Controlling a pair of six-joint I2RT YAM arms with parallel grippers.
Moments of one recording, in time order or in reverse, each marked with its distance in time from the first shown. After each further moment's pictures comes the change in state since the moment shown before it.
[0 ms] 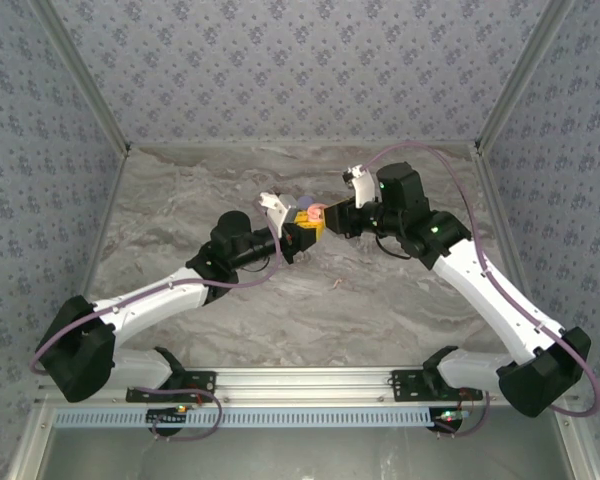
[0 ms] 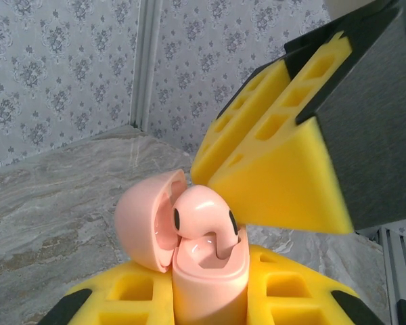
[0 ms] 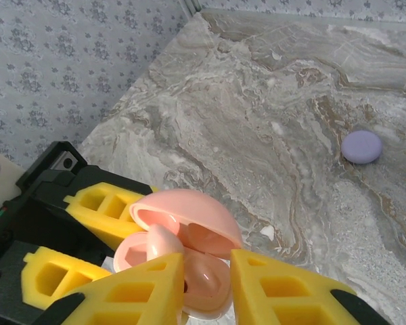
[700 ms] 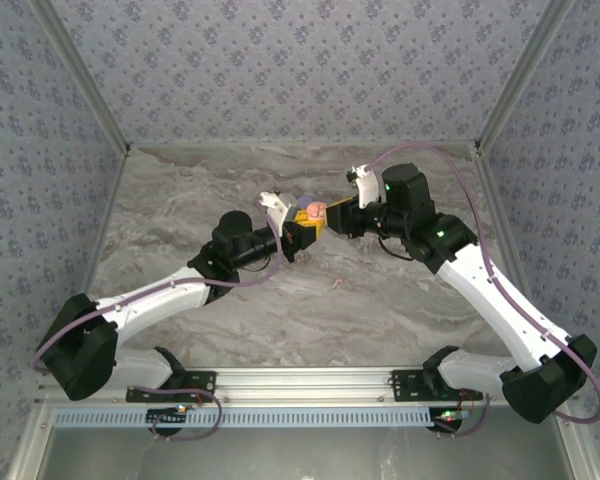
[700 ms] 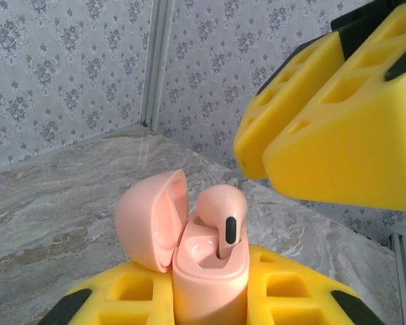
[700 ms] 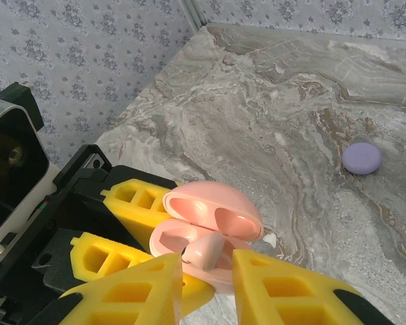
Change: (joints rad) left arm 0.000 0.011 0.000 0.005 -0.034 -0.002; right arm 0.001 -0.037 -0.006 0.015 0.000 0.000
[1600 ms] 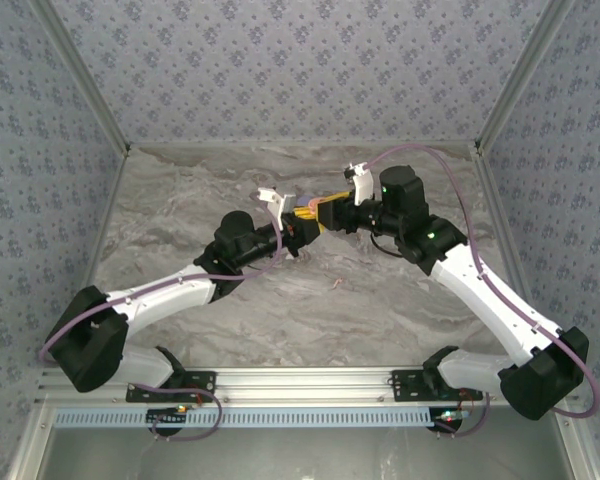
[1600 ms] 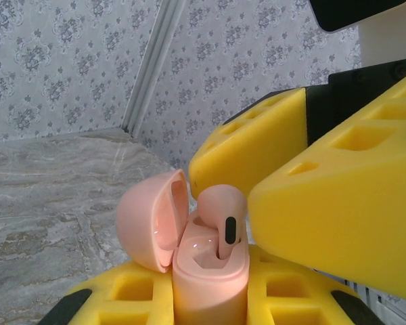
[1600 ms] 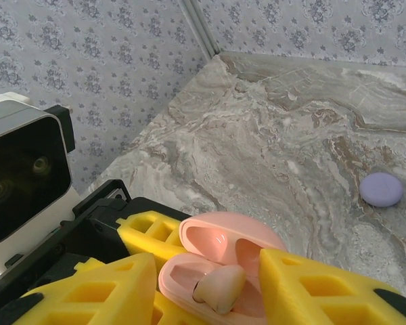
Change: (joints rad) left arm 0.000 0.055 0.000 0.126 0.000 -0.223; right arm -0.003 0.015 -0.077 0.200 -0.026 0.050
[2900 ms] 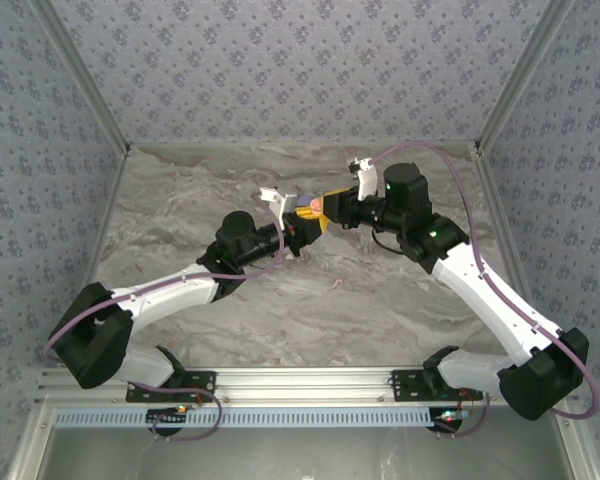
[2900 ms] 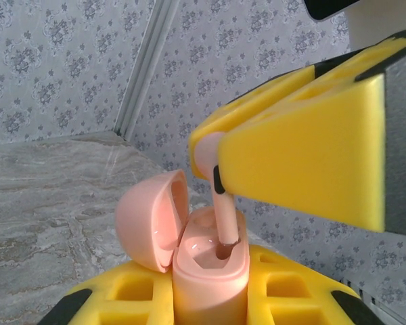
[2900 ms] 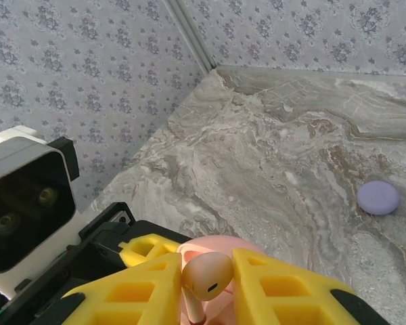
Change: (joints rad) left arm 0.000 0.025 0.000 0.051 0.018 -0.017; right arm -0.023 0.001 -0.001 0.039 0.000 0.040
